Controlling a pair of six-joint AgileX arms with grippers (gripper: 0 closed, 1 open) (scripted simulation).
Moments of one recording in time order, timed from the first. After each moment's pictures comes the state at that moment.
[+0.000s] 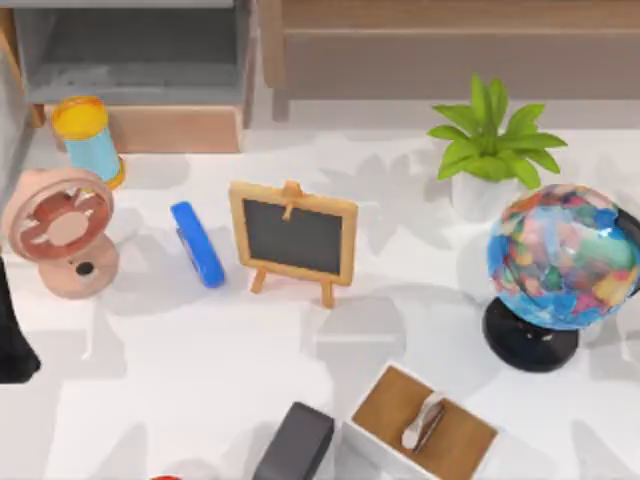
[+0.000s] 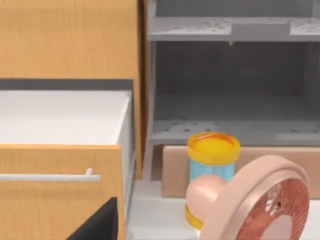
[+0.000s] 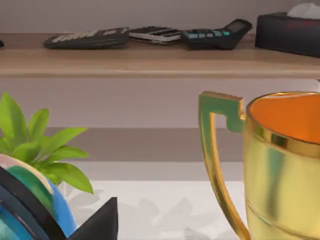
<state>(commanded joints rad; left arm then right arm) 0.00 0.00 0.00 0.00 0.00 0.00 0.00 0.00 0.00 0.00 0.00 0.00</state>
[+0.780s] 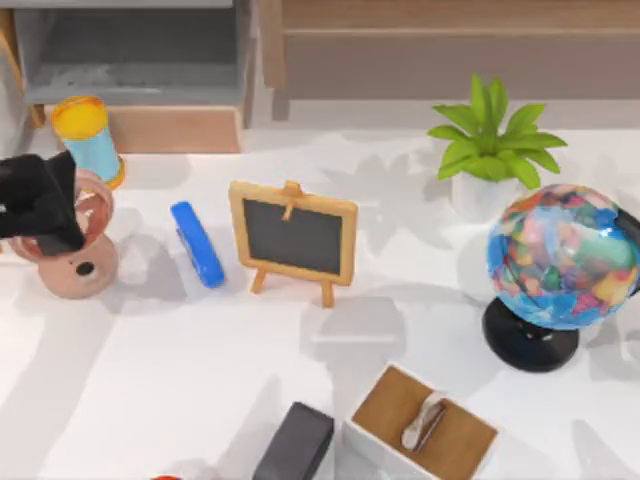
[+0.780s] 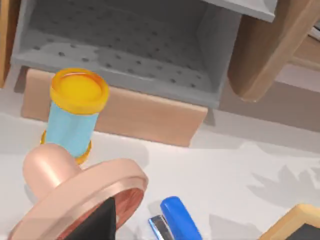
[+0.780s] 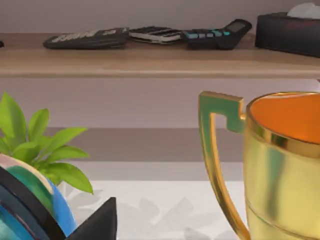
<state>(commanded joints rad) -0.21 0.65 0.55 -0.25 0.01 -0.36 0.00 0.00 0.00 0.00 0.00 0.00</state>
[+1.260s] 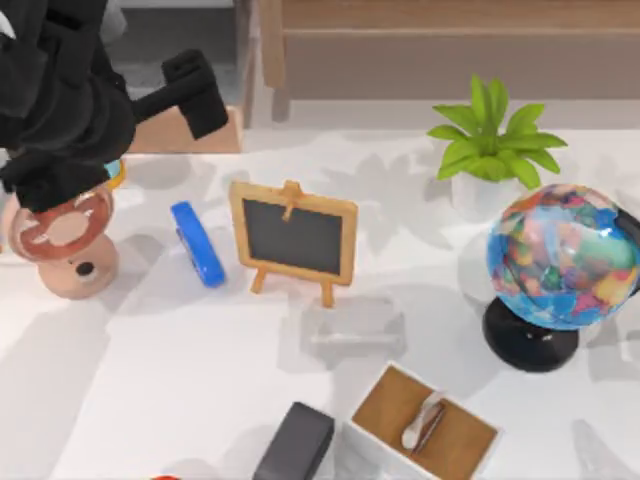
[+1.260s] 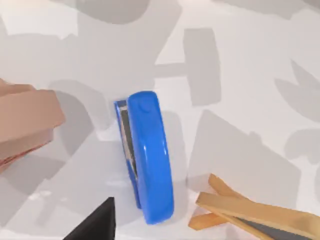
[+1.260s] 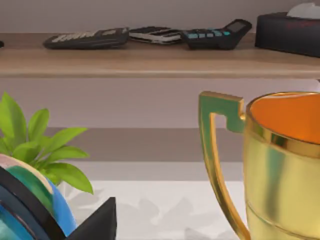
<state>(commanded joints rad) -0.36 1.51 1.20 -0.66 -0.01 -0.67 0.00 0.00 0.00 0.00 0.00 0.00</state>
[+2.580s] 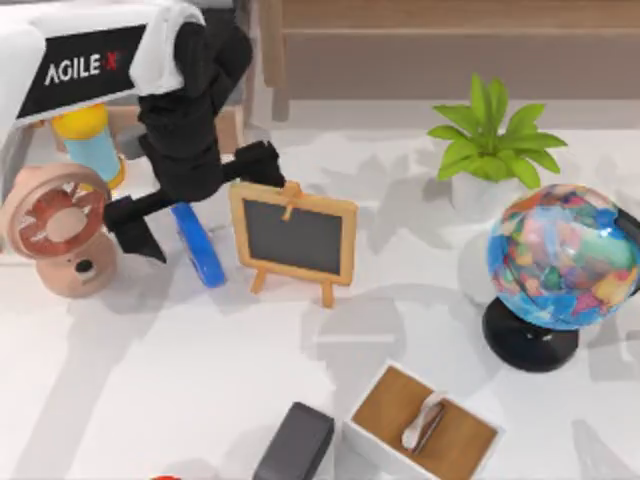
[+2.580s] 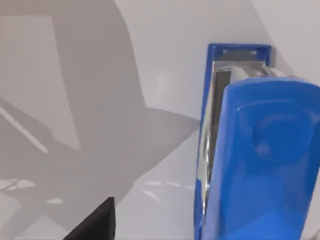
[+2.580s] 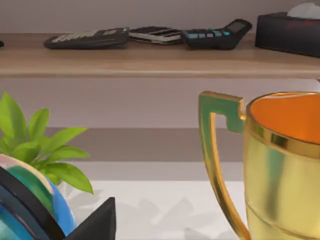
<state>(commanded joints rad) -0.39 2.24 1.70 -1.02 0.00 -0.87 0.00 0.00 0.00 0.00 0.00 0.00</state>
